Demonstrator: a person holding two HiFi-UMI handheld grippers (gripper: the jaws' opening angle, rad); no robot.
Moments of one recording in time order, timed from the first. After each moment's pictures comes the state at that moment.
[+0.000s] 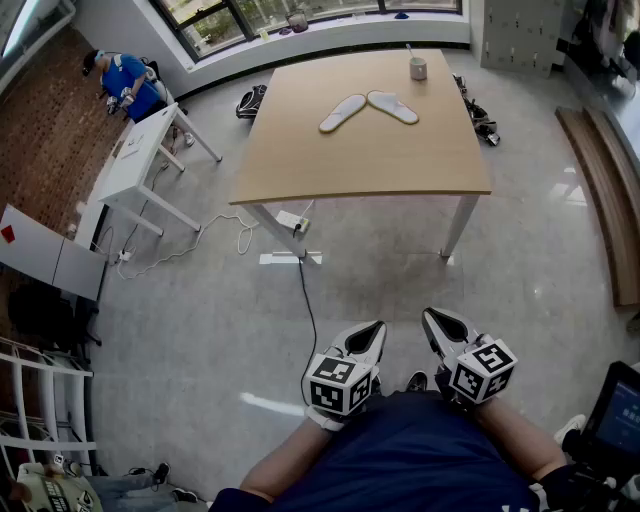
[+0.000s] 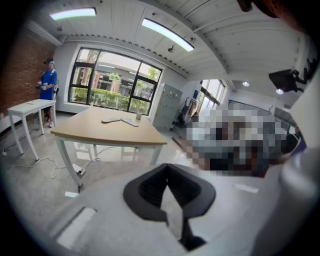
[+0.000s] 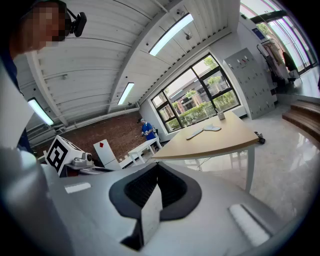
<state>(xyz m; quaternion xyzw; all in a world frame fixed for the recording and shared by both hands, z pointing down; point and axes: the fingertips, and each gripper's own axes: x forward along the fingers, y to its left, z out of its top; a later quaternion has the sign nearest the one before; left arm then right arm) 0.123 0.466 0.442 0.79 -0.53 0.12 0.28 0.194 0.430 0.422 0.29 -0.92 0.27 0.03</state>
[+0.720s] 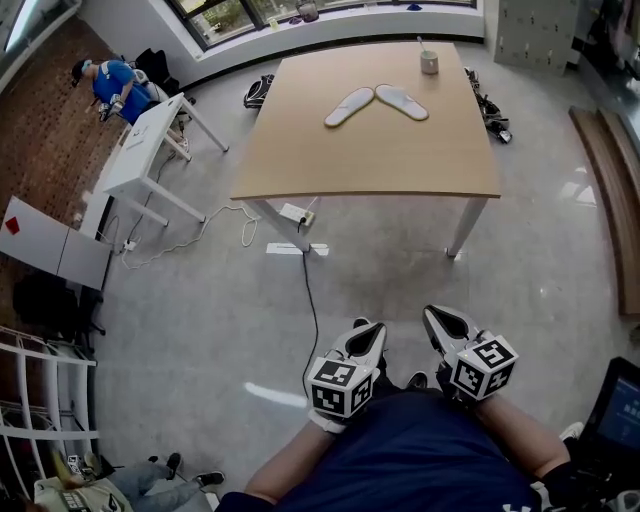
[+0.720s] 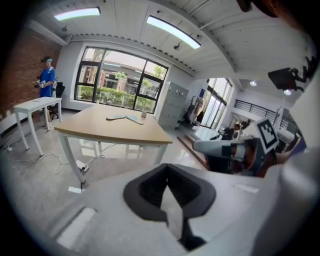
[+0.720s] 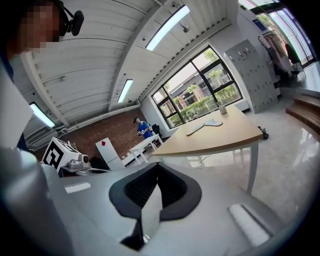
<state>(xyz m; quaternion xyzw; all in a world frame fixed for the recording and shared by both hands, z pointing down) 0.124 0.444 0.460 0.77 -0.55 0.13 0.30 0.193 0.397 0.443 0.28 -0.91 0.29 0.05</state>
